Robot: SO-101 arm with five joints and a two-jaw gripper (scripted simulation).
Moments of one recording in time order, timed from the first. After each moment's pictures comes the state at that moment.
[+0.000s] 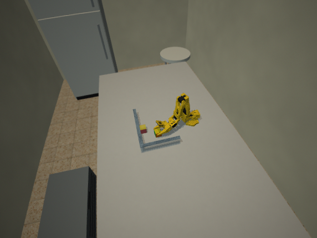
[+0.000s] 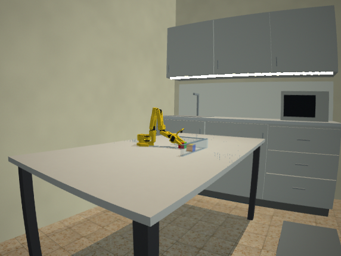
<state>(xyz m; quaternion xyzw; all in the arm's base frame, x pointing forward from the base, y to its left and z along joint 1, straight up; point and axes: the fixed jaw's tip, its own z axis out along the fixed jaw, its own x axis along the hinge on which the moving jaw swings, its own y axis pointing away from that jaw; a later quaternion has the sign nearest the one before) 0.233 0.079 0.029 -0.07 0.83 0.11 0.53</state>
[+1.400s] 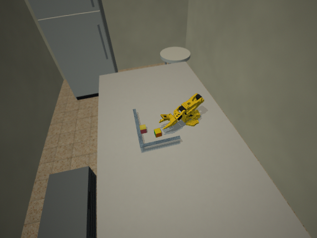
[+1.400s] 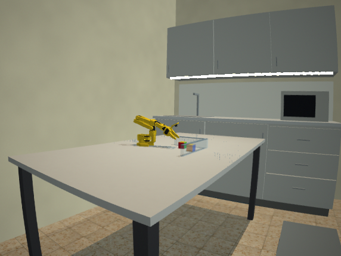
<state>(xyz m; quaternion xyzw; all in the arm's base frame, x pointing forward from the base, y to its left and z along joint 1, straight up) 0.191 0.066 0.064 -0.09 0.86 0.09 0.49</state>
